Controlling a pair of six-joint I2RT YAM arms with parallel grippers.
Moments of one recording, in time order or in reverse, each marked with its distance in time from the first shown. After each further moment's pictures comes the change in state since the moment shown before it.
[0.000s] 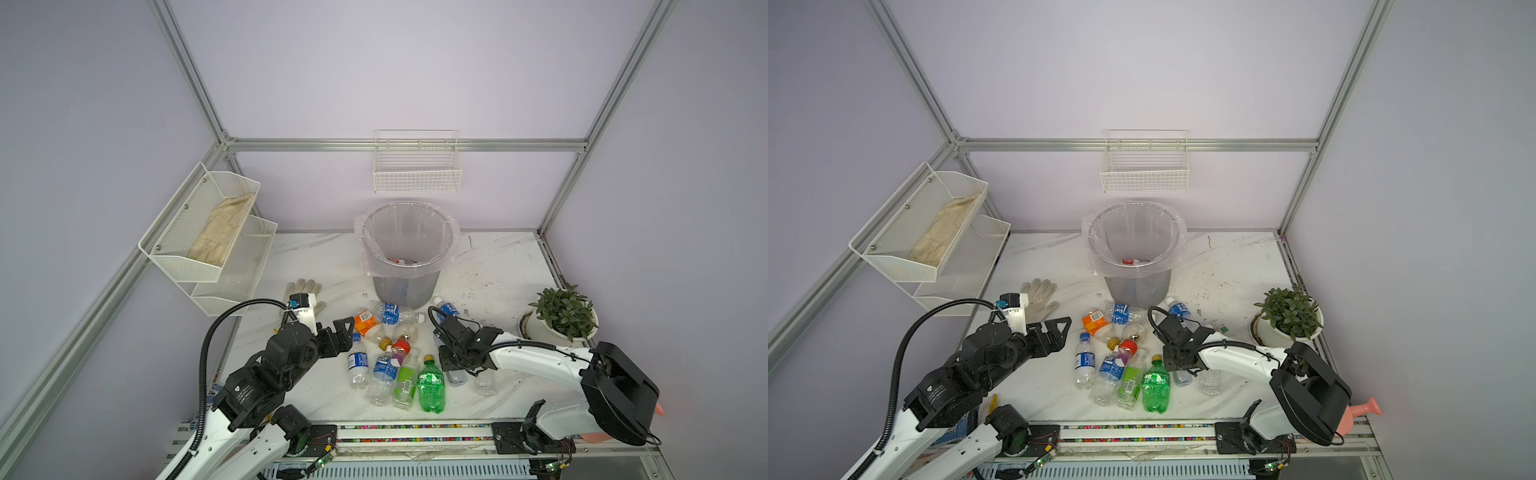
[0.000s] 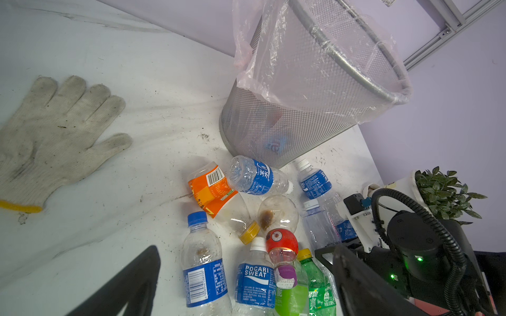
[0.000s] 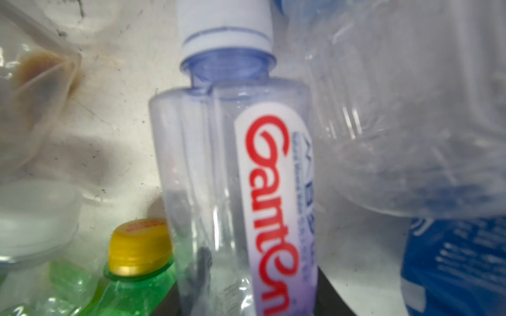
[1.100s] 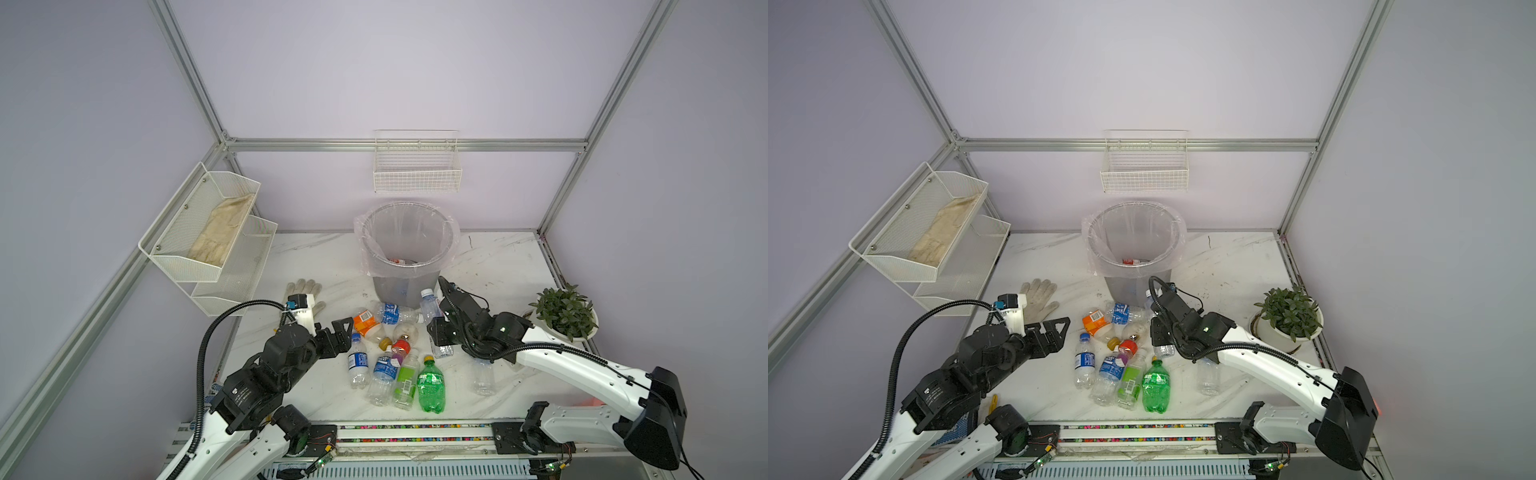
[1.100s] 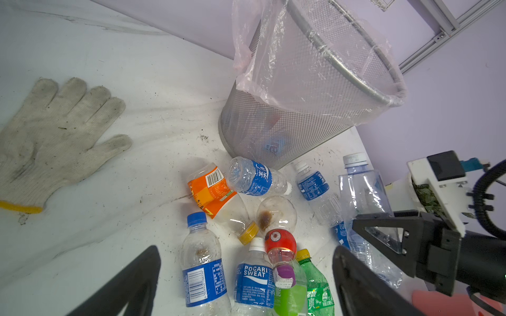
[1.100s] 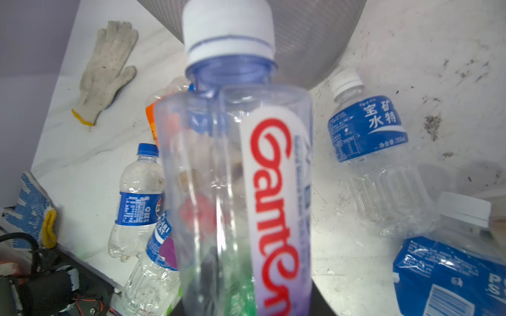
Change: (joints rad) left arm 0.000 -0.013 0.000 -0.002 -0.001 0.000; right arm 0.032 -0.200 0.286 -0.085 0.008 -0.017
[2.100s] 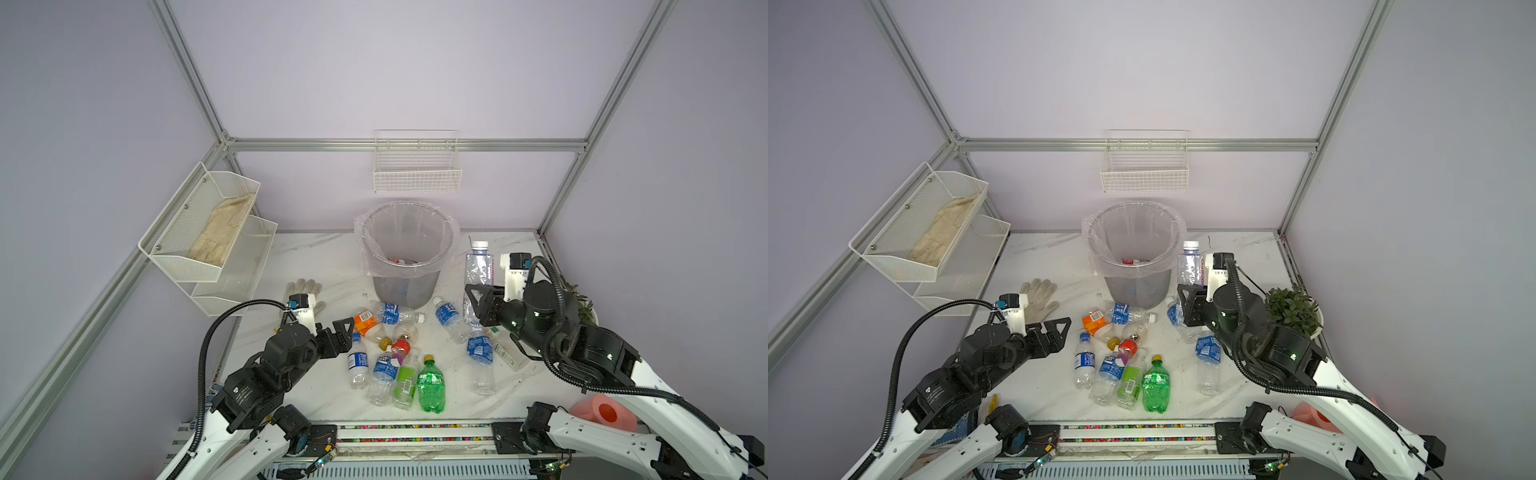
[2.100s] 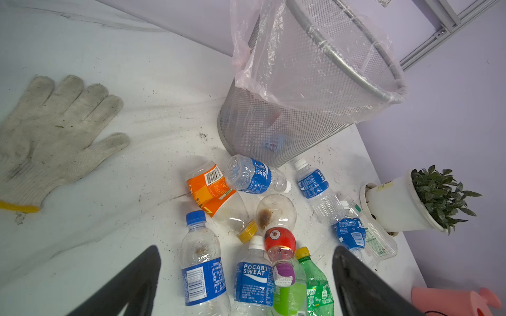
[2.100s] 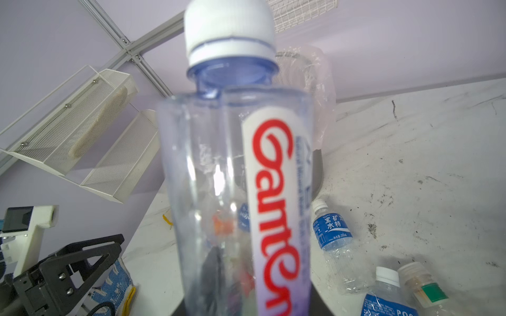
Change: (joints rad) left arm 0.000 0.006 0.000 0.000 0.013 0.001; right arm 0.000 -0.348 0.188 -0.037 0.223 -0.081
